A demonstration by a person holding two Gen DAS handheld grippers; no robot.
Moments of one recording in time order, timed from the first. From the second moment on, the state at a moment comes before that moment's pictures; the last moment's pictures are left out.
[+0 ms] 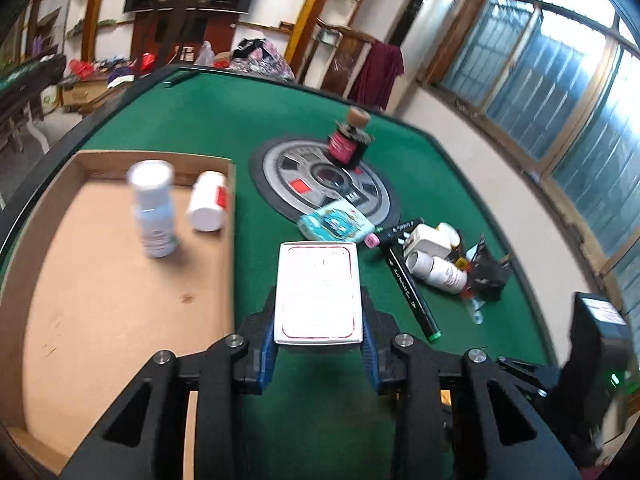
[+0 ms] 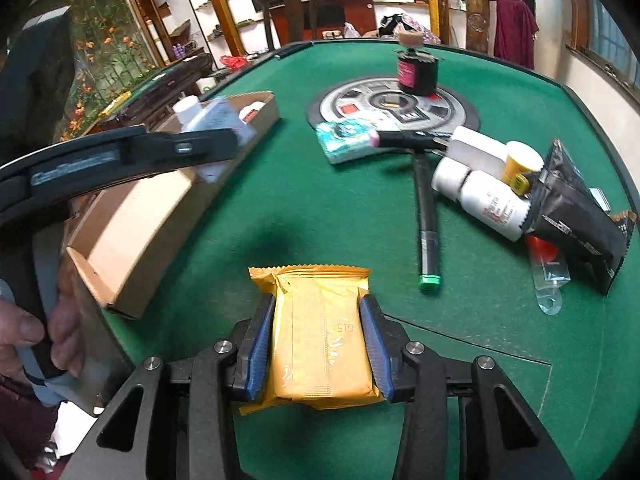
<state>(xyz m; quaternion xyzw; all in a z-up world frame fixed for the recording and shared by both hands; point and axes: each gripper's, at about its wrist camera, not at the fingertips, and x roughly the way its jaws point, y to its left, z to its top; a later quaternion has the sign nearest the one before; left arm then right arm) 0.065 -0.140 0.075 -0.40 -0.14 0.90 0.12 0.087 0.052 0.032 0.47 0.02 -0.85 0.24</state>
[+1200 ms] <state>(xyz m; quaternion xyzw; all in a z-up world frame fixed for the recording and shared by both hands) -0.013 -0.311 0.034 -0.45 -0.12 0.88 -0.01 -0.056 -0.170 0.061 0.51 -0.09 -0.80 0.30</state>
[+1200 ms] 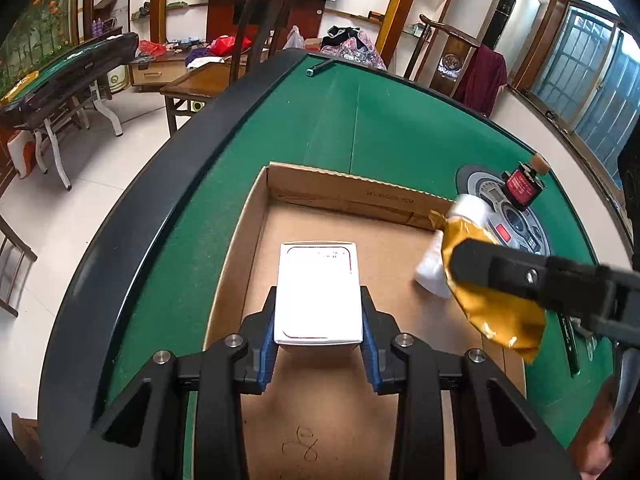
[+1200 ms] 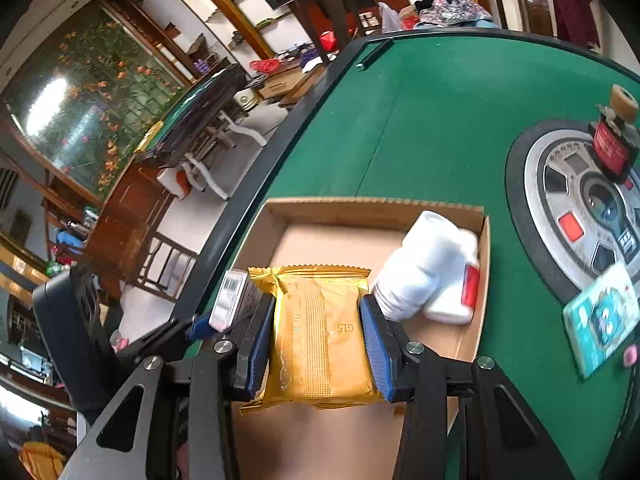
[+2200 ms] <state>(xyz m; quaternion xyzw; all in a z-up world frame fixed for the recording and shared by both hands) -0.010 -0.307 0.051 -0.43 -0.11 0.89 -0.04 -0.096 -0.197 0.045 0.52 -0.08 -0.80 0.30</state>
